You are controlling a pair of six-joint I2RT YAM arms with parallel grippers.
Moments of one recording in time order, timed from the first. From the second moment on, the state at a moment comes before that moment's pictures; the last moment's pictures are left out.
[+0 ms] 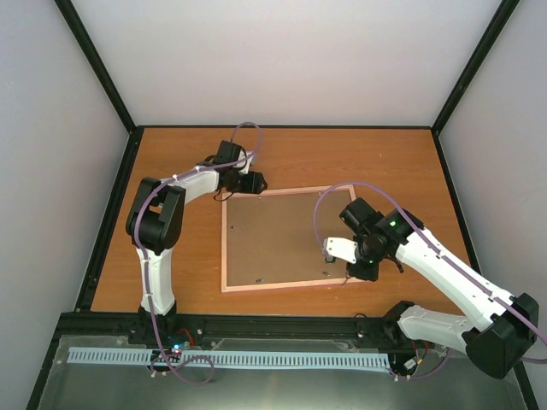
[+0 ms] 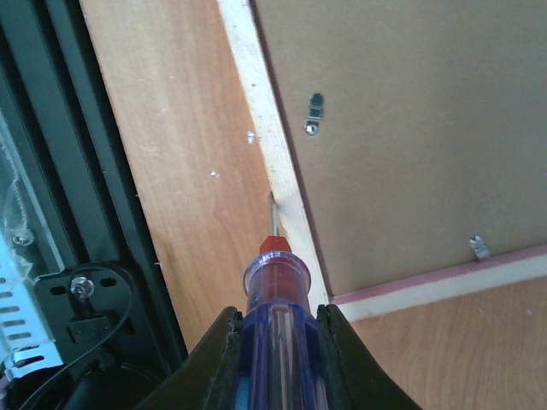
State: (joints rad) left arm -0.34 2.05 1.40 -0.30 0.35 -0.22; right arm 0.64 1.10 0.98 -1.33 -0.11 -0.73
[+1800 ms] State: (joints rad) left arm -0.54 1.25 0.43 -0.17 0.33 -0.57; right arm 0.49 1.43 1.13 -0.93 0.20 -0.70
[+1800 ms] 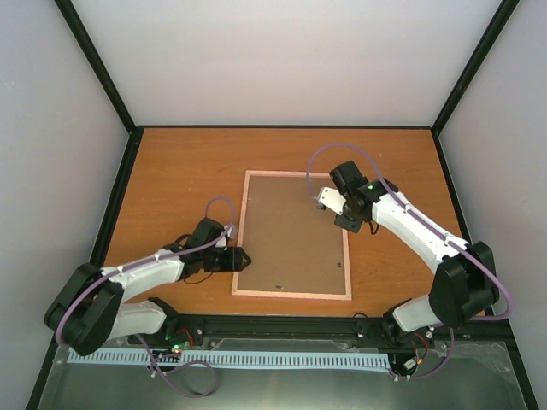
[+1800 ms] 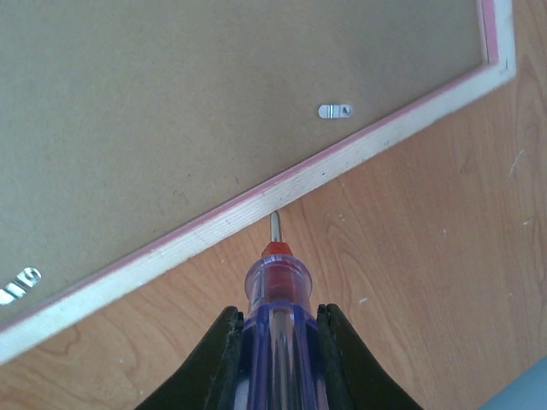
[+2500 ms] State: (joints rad) left arm -0.65 0.94 0.32 -0.30 0.23 -0.86; right arm 0.49 1.45 1.22 -0.90 0.27 -0.60
